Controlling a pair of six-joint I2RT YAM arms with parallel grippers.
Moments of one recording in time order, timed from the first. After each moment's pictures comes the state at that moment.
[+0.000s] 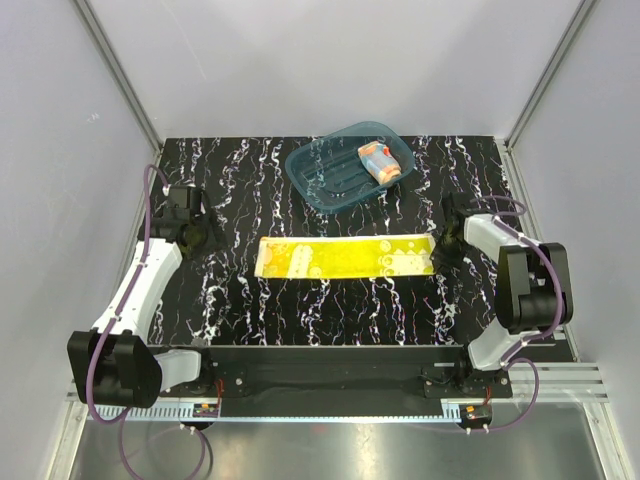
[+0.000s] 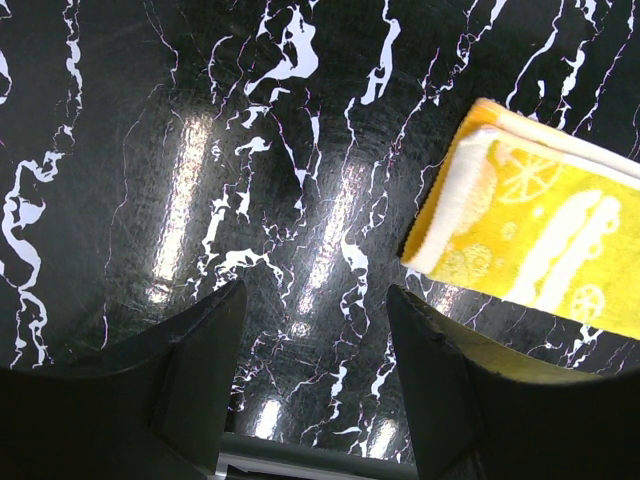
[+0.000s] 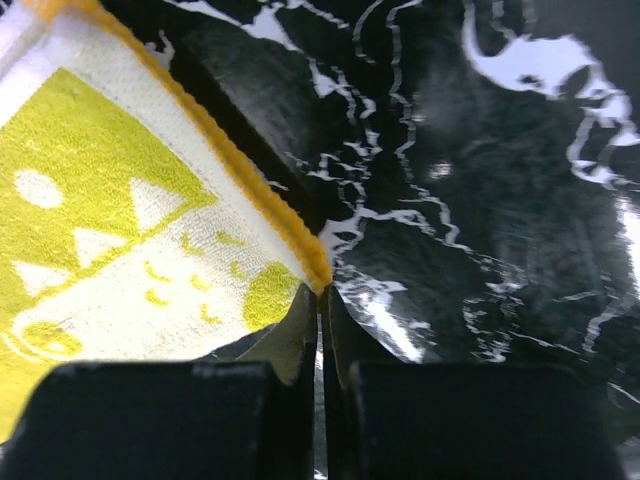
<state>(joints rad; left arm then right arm) -0.07 1.21 1.01 -0.81 -0.11 -0.41 0.06 1.66 0.97 -0.64 0.07 0.62</state>
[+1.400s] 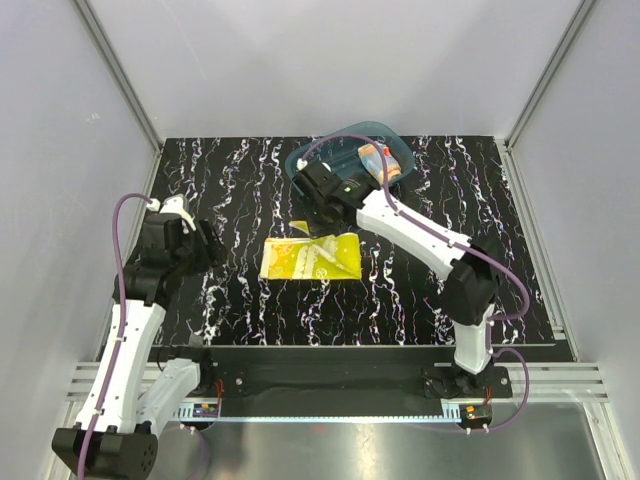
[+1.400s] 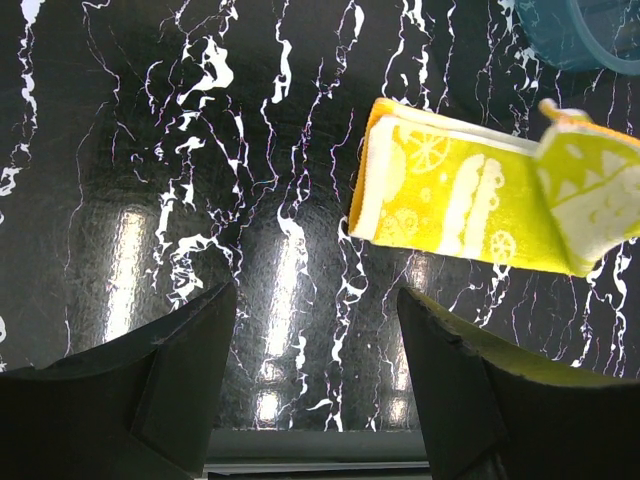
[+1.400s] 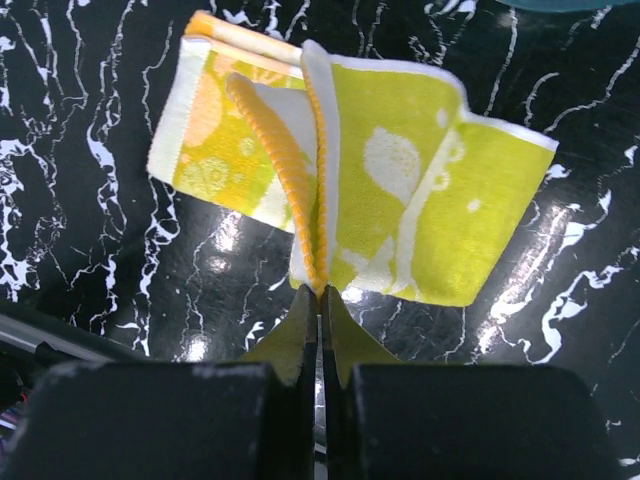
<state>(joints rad) -0.09 0.81 0.90 -0.81 0.02 -0.39 0.85 1.92 1.85 -0.94 0.15 0.49</state>
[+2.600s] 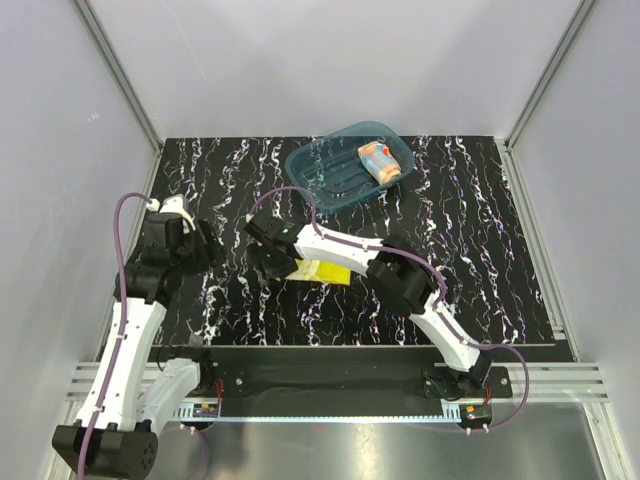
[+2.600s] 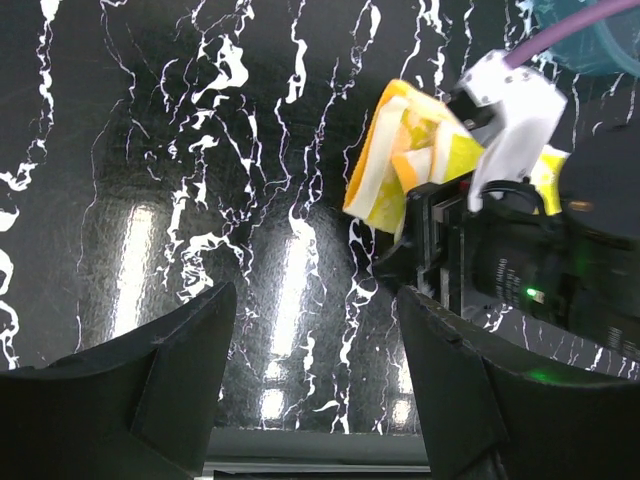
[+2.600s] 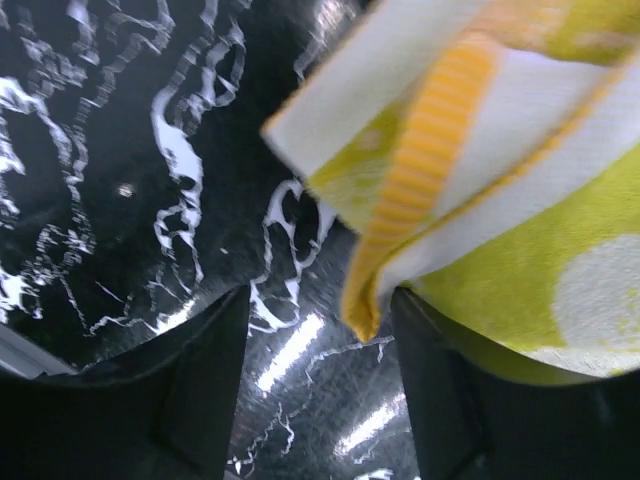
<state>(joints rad) -0.09 0.82 0.90 -0.82 -0.01 -0.39 1.01 2.37 1.98 -0.73 -0.05 0.51</state>
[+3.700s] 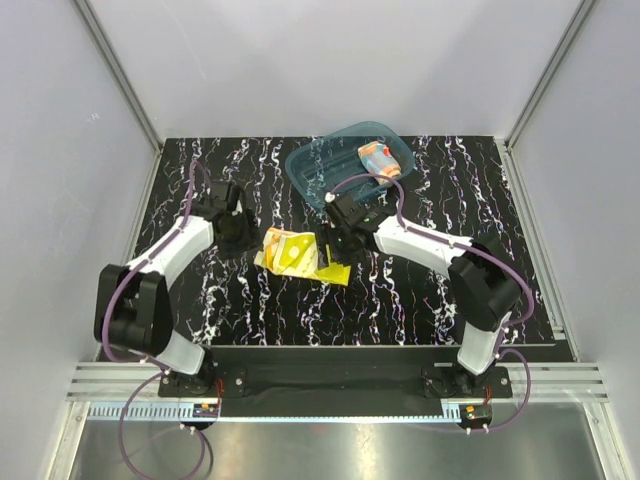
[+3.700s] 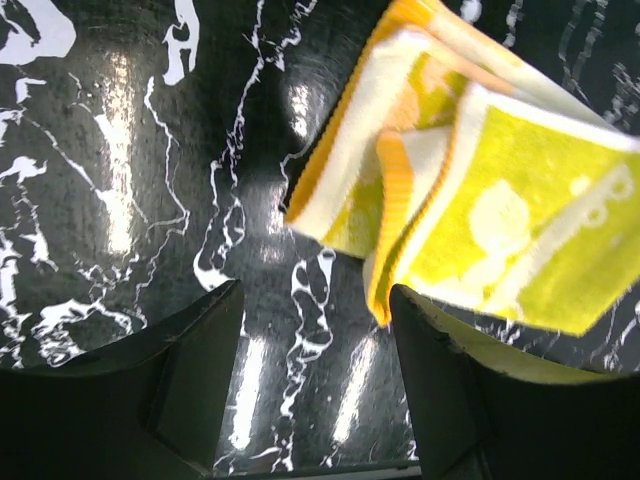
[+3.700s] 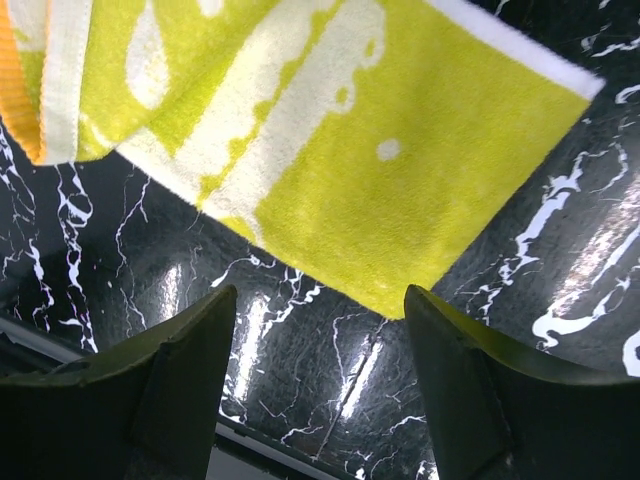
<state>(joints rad) -0.21 1.50 1.04 -0.66 0.05 -0.52 0.76 1.81 1.31 -0.54 -0.05 0.55</state>
